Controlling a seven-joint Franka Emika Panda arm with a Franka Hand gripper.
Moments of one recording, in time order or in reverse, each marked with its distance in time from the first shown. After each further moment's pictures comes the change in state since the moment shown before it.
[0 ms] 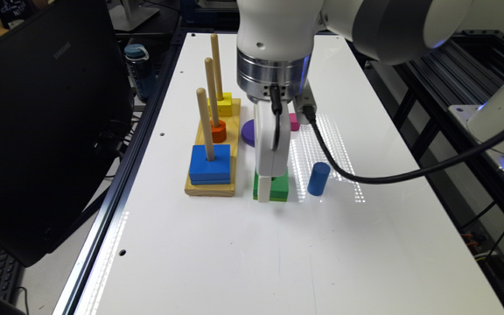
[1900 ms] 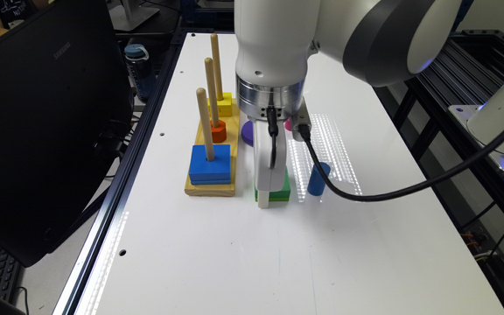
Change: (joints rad) arm 0.016 0.062 -0.022 0.015 -0.059 0.027 0.031
